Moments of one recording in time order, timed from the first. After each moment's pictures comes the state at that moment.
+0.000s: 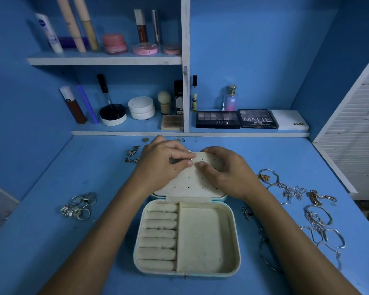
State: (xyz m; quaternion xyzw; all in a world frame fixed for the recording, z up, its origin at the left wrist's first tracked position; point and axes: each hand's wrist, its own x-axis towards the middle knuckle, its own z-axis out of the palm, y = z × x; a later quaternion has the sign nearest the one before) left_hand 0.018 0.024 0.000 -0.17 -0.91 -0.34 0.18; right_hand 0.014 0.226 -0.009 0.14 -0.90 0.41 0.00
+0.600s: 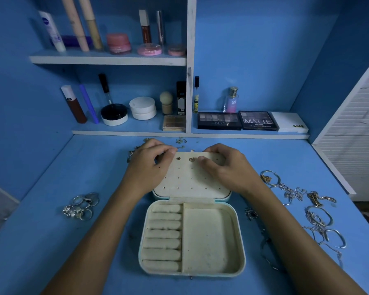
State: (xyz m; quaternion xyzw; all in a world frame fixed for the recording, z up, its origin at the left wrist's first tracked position) left_hand 0.020 -0.002 -0.011 -0.06 -0.90 -0.40 0.17; right_hand 0.008 0.218 -0.002 0.08 -0.87 0.49 -0.03
